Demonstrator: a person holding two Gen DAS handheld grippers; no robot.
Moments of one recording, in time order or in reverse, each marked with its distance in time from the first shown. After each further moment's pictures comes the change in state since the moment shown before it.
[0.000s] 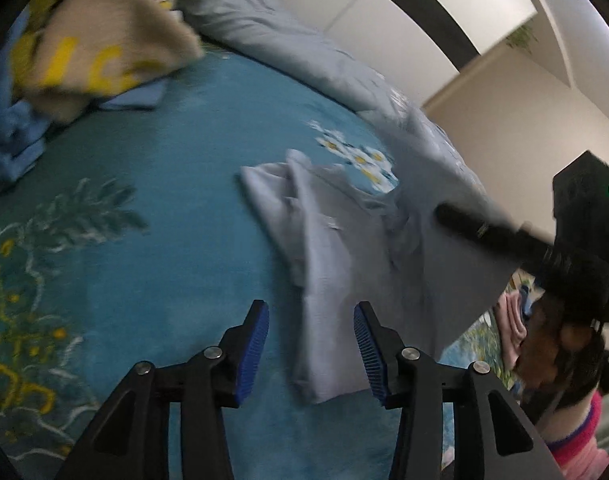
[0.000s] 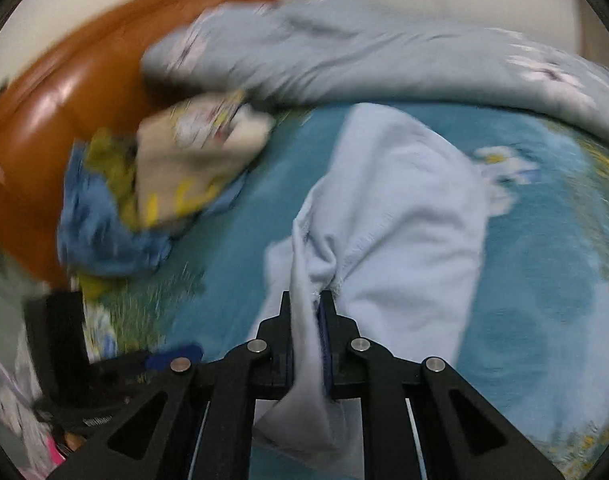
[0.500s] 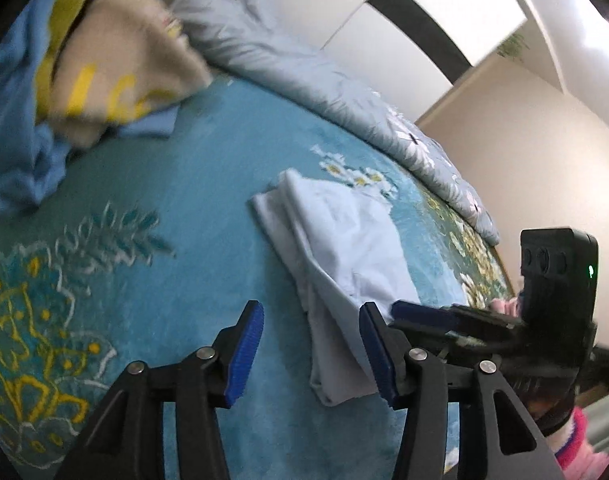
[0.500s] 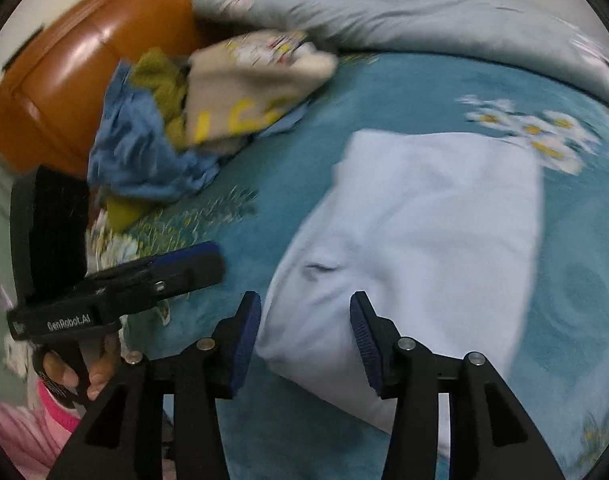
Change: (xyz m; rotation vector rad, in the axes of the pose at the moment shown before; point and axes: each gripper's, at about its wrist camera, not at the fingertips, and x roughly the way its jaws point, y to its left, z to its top) left arm -0.028 -0.007 -0.002 0.078 -0.083 0.005; right arm 0.001 0.008 -0.048 -0.047 0.072 0.118
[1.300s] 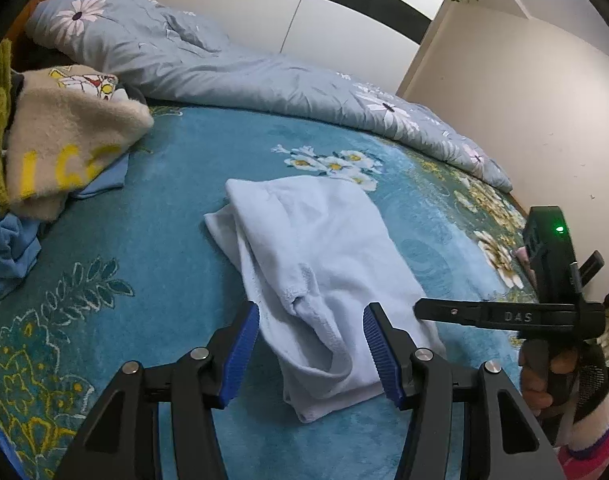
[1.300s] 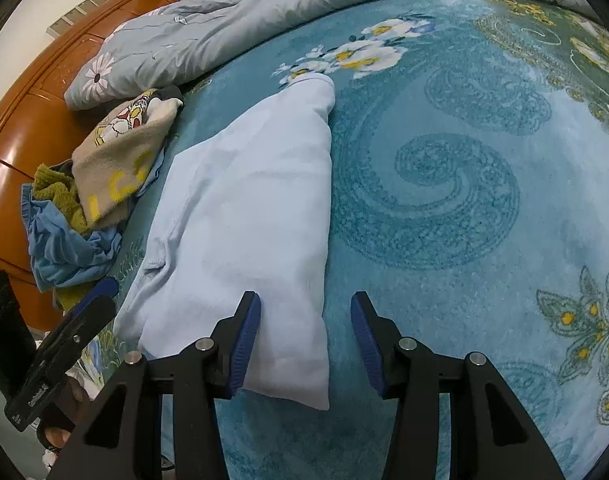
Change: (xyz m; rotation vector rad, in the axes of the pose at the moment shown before) left arm 0.033 -0.056 -0.009 0.233 0.015 0.106; right arm -0.025 -0.096 -0.047 0.428 -0.036 -0.132
